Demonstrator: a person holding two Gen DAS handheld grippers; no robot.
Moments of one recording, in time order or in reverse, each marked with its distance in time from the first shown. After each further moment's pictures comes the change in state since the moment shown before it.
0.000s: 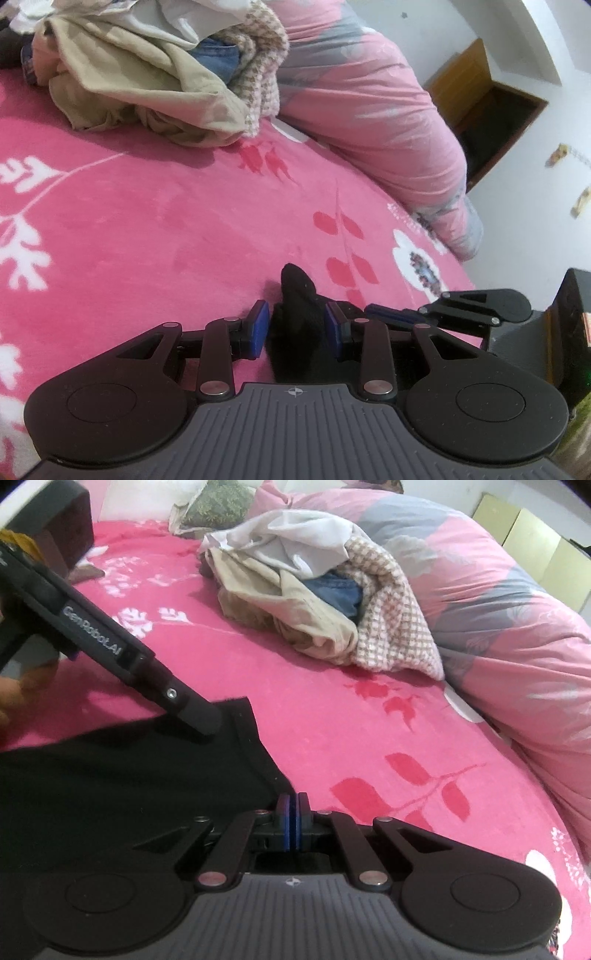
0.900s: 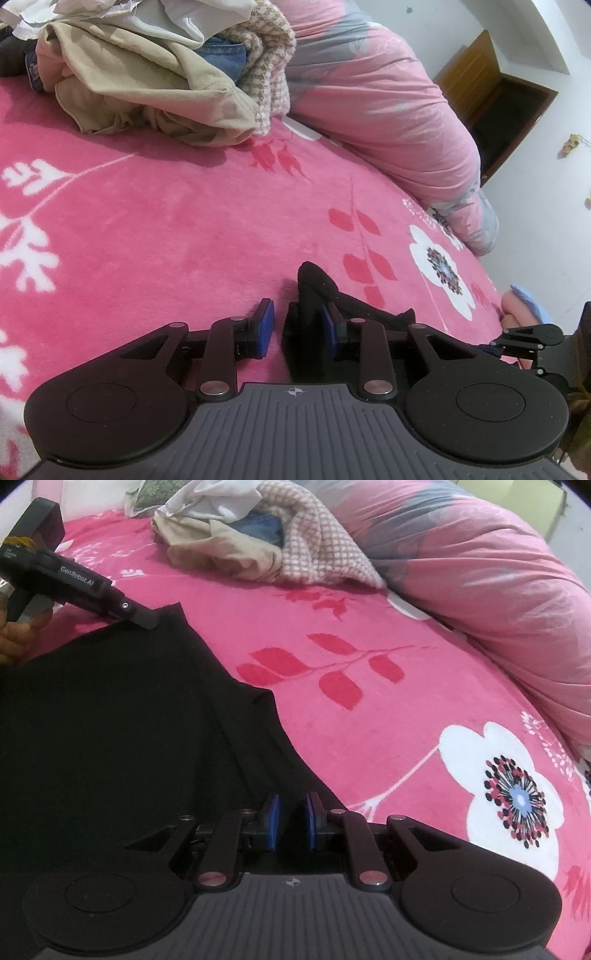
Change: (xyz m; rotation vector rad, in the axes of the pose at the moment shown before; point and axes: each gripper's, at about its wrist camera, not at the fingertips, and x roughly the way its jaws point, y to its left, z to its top) left arm 0.003 0.006 0.001 -0.001 0.006 0.025; right arm -0.052 -0.065 -0.100 0.142 0.153 0.022
